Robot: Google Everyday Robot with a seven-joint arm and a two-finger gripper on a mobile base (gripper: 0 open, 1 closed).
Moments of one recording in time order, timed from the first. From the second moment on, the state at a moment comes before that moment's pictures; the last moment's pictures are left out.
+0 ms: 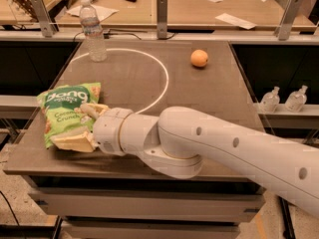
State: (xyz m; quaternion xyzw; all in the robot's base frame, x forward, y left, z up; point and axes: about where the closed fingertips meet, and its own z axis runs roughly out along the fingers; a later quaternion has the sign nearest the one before) arm 0.482 0.179 0.862 -0.43 0.64 0.33 0.54
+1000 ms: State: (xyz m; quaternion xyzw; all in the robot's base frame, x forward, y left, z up) arm 0.511 0.160 0.892 -0.41 0.63 0.29 0.59
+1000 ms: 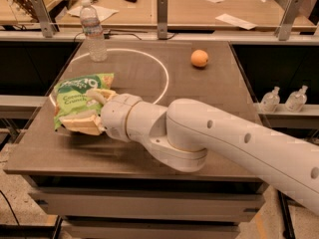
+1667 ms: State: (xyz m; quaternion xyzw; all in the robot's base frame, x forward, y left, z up) arm 0.521 0.117 0.892 -0.36 0.66 0.22 0.62
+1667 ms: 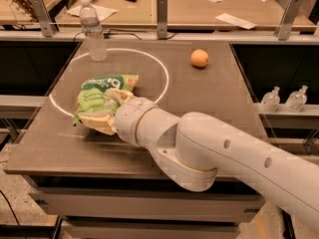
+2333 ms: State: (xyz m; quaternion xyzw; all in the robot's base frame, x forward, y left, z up) arm 0.509 0.065 0.876 -0.30 0.71 0.14 0.62
